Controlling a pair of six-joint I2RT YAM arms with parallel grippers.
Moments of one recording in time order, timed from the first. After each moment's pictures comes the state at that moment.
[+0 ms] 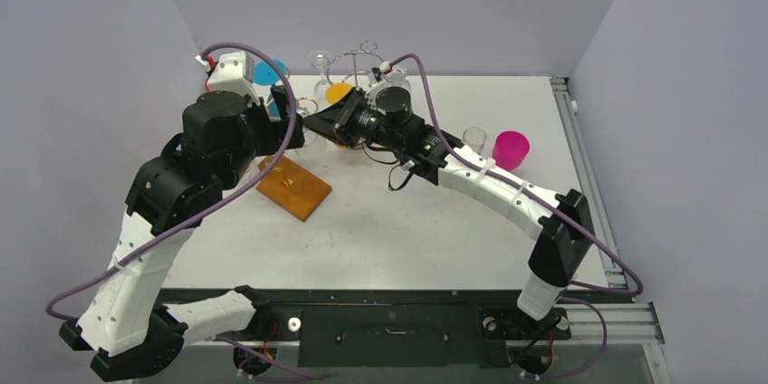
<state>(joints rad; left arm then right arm) -0.63 1.11 1.74 -1.02 -0.49 -0.45 0.87 1.72 1.60 0.01 -0.18 1.33</state>
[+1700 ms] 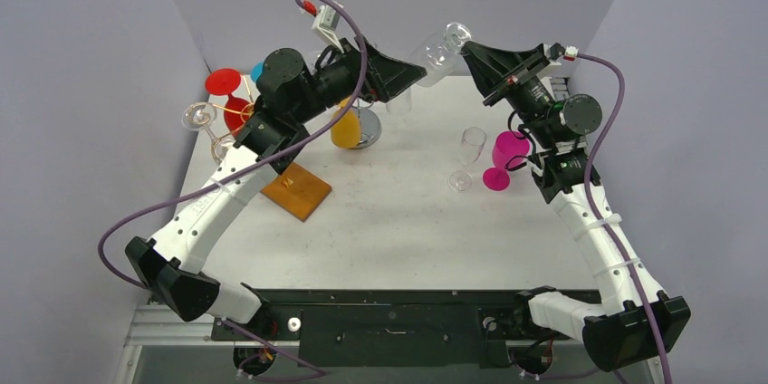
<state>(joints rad) -0.64 1.43 1.62 0.01 0.37 -0.81 0.26 1.14 1.18 0.43 -0.43 1.86</state>
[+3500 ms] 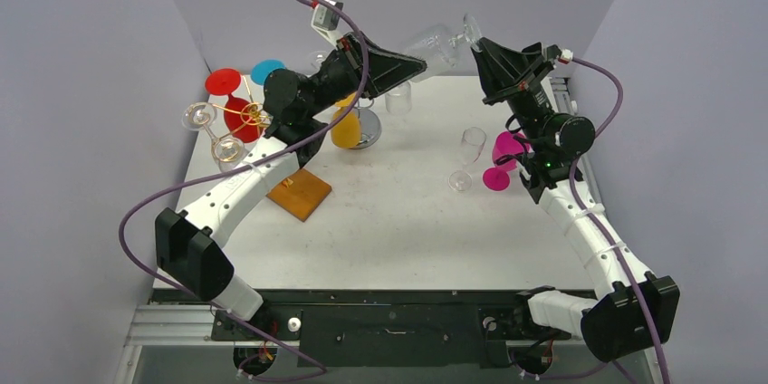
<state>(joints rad) -0.60 1.56 1.50 0.75 0.63 -1.27 0.28 1.19 1.07 0.89 -0.40 2.07</state>
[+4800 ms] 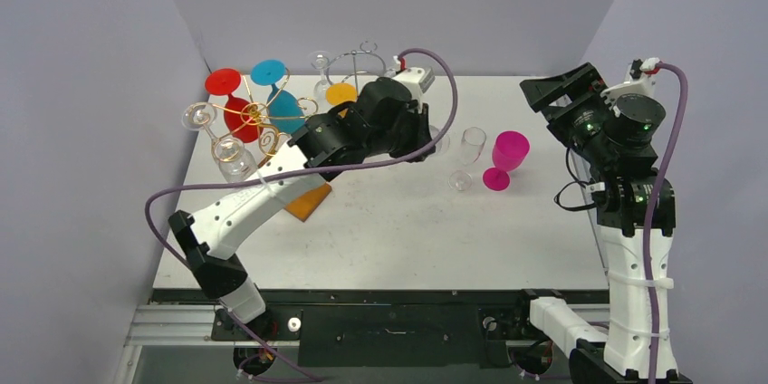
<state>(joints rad) -0.96 1.62 1.93 -0.77 -0.06 -0.56 0.01 0.97 1.47 -0.67 -0.17 0.83</state>
